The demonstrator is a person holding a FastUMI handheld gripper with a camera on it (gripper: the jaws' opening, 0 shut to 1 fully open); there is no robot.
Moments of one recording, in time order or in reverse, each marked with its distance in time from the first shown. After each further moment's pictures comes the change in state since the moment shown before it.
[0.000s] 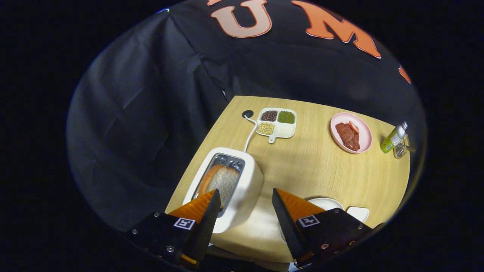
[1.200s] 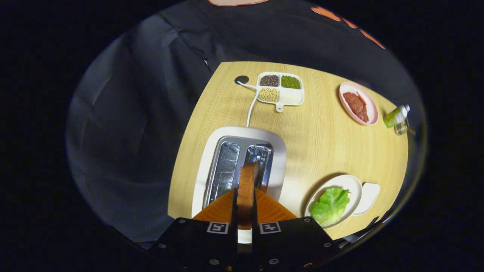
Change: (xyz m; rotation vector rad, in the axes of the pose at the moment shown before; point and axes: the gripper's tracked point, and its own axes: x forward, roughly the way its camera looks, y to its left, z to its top) arm 0.058 0.032 -0.035 0.150 0.269 -0.103
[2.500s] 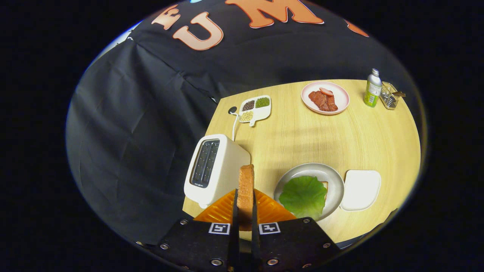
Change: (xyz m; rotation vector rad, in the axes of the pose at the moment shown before) arm -0.093 -0.152 -0.065 0.134 -0.266 0.249
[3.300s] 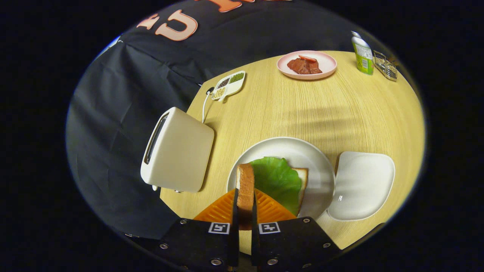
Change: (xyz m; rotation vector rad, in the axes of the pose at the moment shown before) arm 0.075 -0.111 -0.060 0.025 0.071 0.047
